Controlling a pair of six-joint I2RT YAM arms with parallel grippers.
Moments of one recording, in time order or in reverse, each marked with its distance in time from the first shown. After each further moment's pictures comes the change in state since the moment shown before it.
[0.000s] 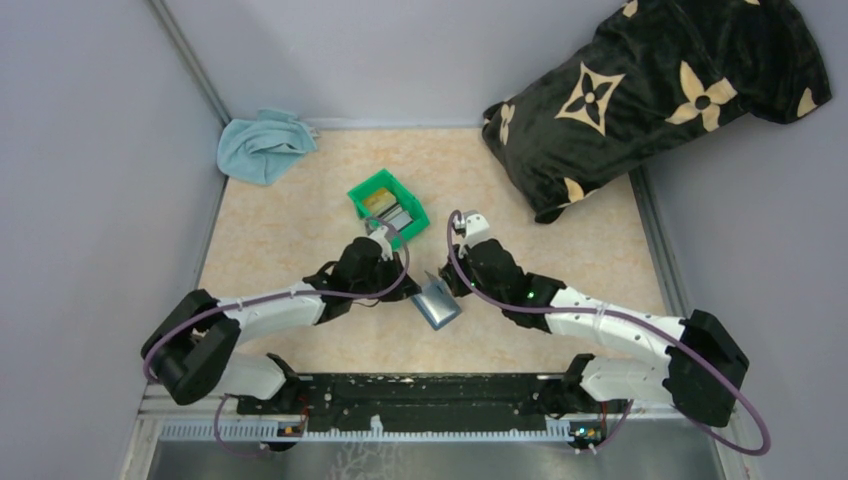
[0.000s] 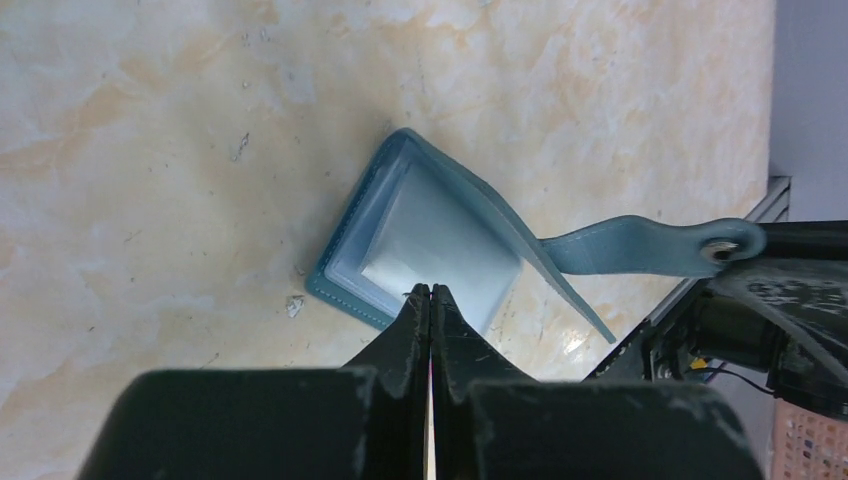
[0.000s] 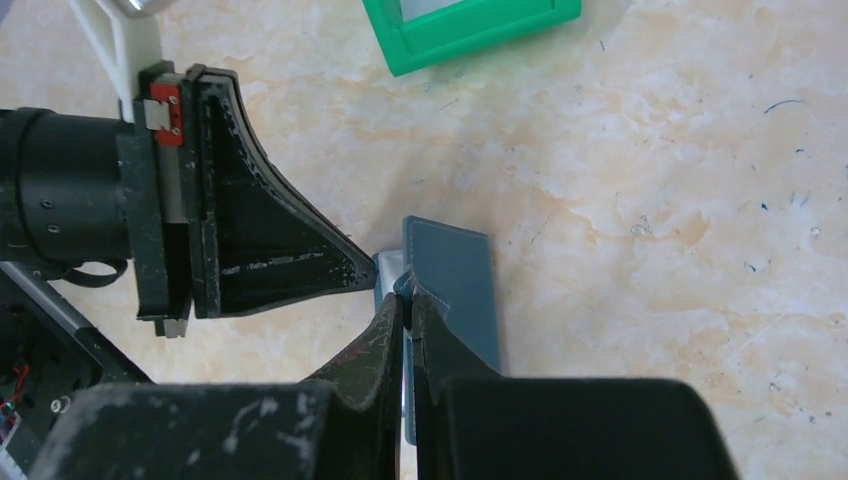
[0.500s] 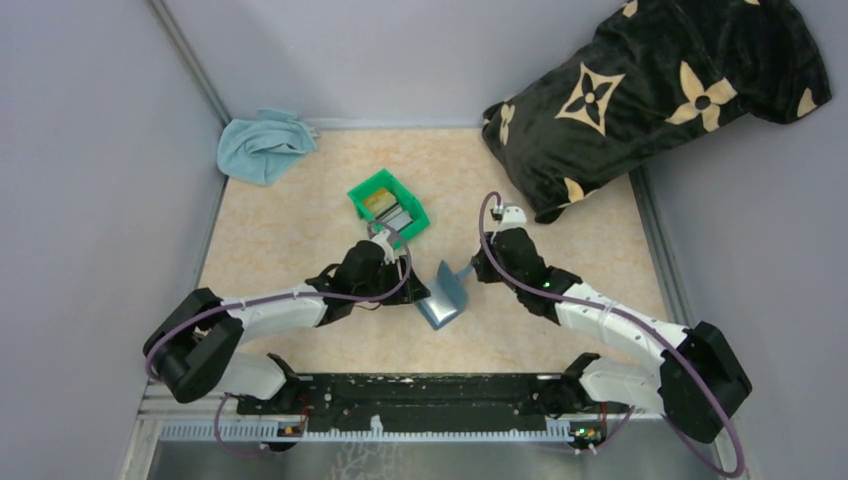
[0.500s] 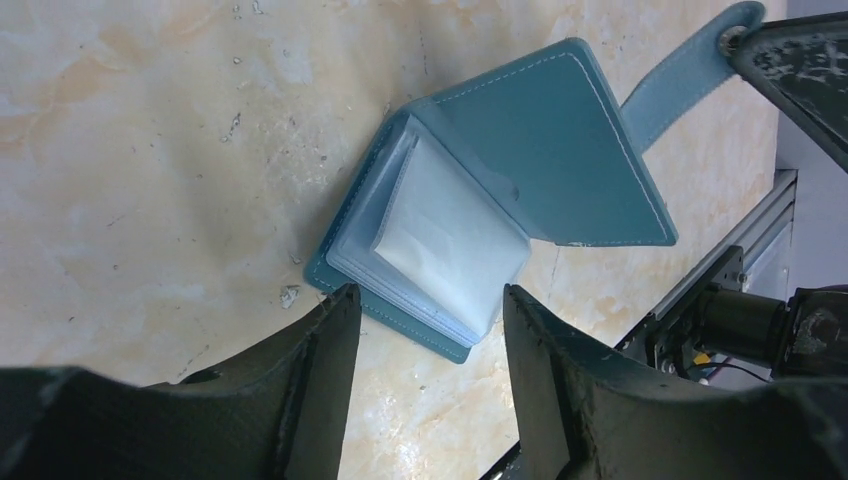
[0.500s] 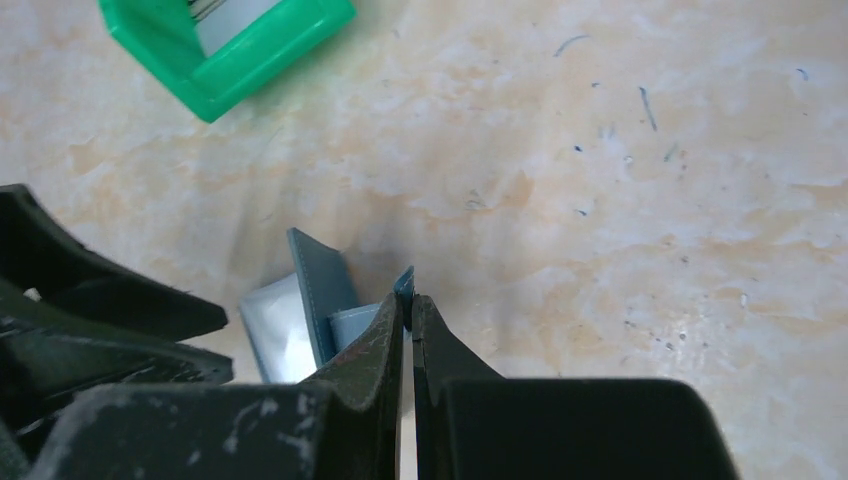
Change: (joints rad) left arm -0.023 0.037 -0.010 0.006 -0.005 -0.014; right arm -0.214 -0.028 -0.069 -0.026 -0.010 0.086
